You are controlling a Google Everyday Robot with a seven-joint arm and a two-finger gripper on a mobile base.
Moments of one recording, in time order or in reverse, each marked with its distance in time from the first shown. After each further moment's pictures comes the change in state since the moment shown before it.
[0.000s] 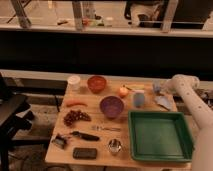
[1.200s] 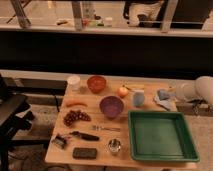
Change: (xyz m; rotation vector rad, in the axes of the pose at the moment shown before) arm -0.066 0.045 -0.159 -0.047 -0.200 -0.061
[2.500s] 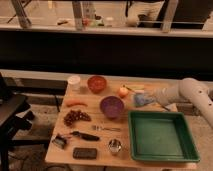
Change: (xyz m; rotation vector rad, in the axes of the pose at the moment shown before) arm -0.113 0.014 0.040 -0.021 -0.280 -0.233
